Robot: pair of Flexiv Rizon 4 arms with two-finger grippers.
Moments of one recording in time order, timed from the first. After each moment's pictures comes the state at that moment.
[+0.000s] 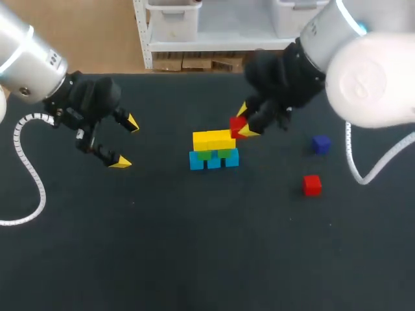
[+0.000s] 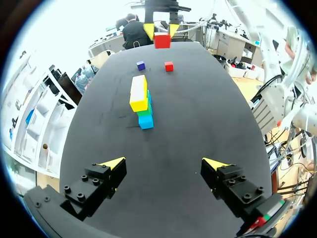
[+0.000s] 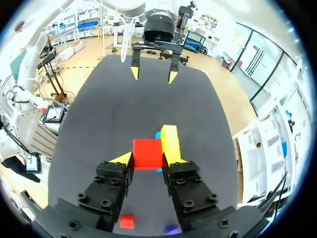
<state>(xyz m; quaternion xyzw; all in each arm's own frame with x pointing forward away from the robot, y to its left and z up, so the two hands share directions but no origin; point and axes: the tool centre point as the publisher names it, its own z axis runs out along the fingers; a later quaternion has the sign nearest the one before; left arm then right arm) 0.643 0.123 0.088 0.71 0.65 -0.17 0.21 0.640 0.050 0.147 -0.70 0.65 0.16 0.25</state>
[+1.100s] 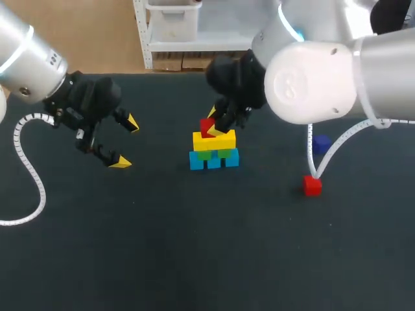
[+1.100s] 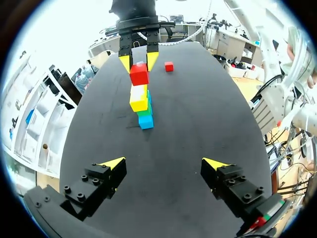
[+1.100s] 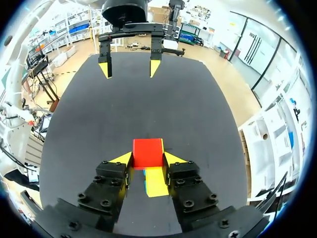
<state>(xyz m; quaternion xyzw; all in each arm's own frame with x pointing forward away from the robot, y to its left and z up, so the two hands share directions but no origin) 0.643 0.123 0.088 0.71 0.65 -0.17 0.21 0.681 0.102 0.103 -0.67 0.68 0.17 0.22</state>
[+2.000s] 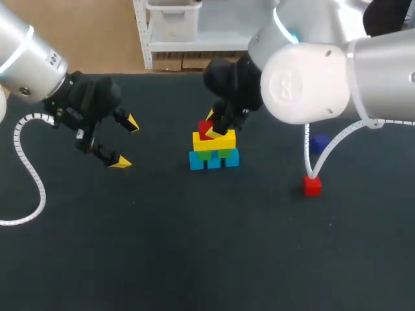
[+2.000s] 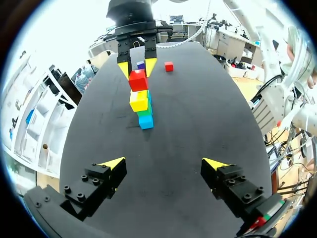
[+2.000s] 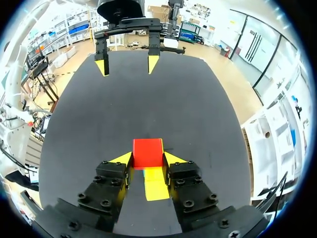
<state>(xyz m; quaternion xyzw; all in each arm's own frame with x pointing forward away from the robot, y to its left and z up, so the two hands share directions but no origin) 0.643 0.123 0.088 0.71 0.65 -0.17 0.21 0.684 0.105 0.092 -0.67 0.69 0.18 0.22</state>
